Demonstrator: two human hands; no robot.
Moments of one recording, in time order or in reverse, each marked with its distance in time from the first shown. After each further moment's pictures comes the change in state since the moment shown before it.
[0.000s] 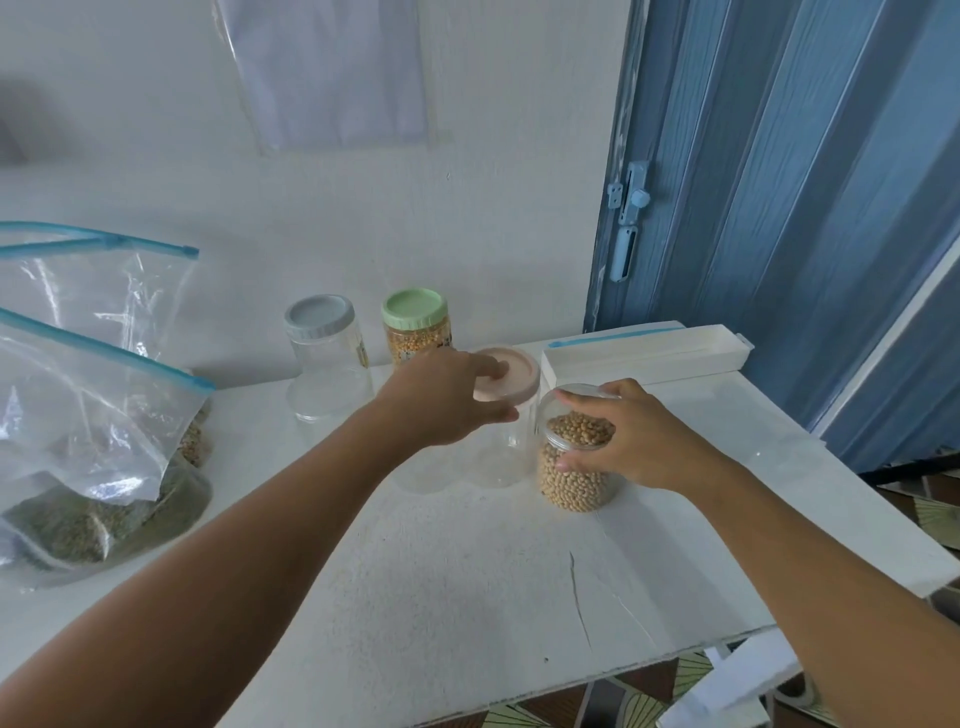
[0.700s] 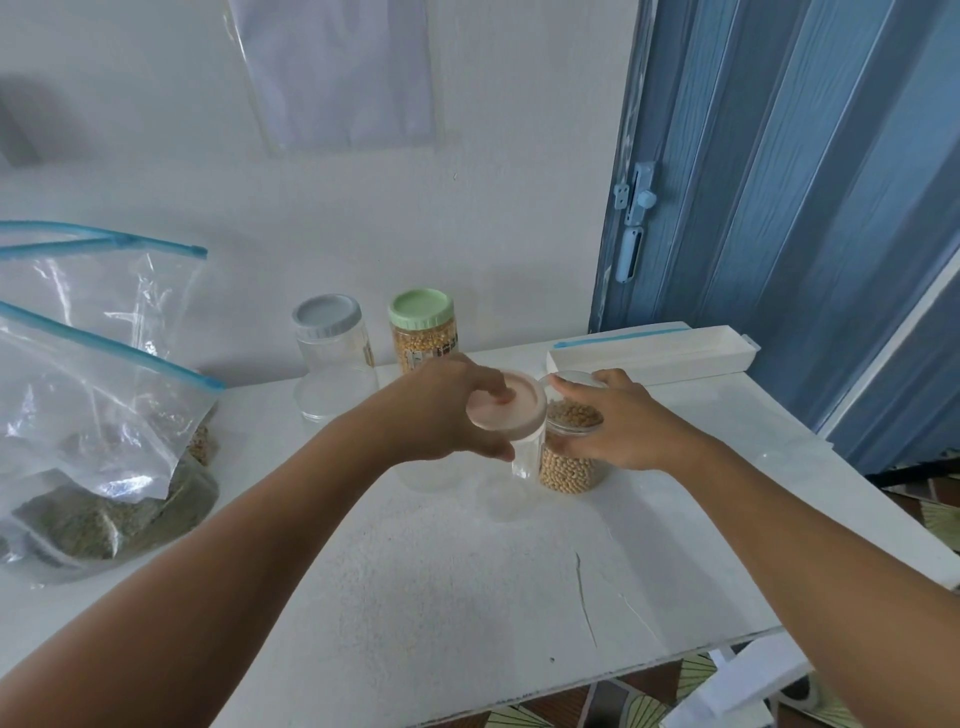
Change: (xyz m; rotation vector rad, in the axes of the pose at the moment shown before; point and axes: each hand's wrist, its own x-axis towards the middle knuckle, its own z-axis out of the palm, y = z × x) left_hand -0.022 -0.006 -0.013 -0.077 -0.079 0.108; right_hand 0.021 -0.011 0.001 0.006 -0.028 0.008
